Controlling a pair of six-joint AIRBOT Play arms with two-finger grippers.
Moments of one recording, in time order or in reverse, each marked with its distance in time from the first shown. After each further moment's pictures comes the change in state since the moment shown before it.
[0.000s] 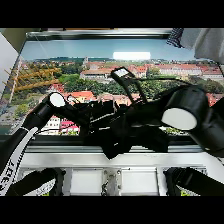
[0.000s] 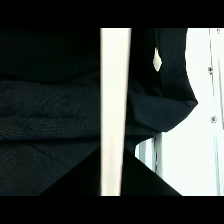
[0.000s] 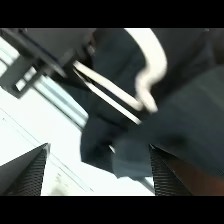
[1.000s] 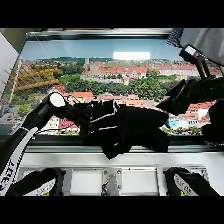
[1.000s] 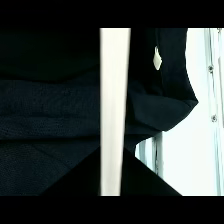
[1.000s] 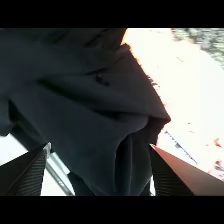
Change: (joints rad) left arm 0.000 0.000 0.000 0.003 0.000 0.002; right arm -0.859 0.080 -0.090 0.458 0.207 -0.969
